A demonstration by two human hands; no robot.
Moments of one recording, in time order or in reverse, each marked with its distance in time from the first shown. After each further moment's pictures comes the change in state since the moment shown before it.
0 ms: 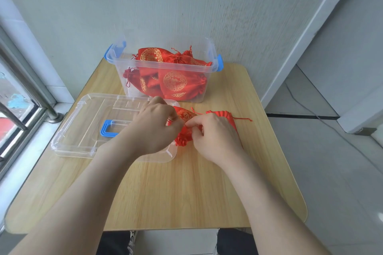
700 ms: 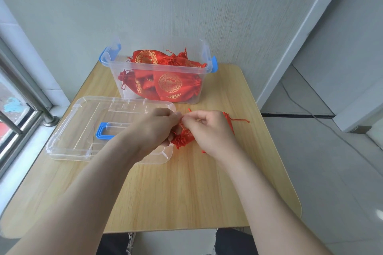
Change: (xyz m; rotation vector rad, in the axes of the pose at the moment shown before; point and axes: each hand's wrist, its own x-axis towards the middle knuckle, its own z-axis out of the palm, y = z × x) left_hand 0.009 0.008 0.013 -0.752 -0.174 -0.322; right_hand -0.003 -0.007 -0.010 0.663 -0.020 0.167
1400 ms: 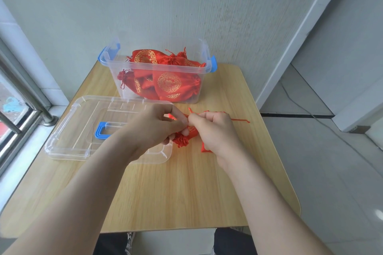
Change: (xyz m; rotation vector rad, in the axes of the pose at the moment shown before) left_hand -0.012 0.007 -0.006 0.037 -0.070 0.102; right_hand -0.006 -0.013 -0.003 0.098 0.090 0.242
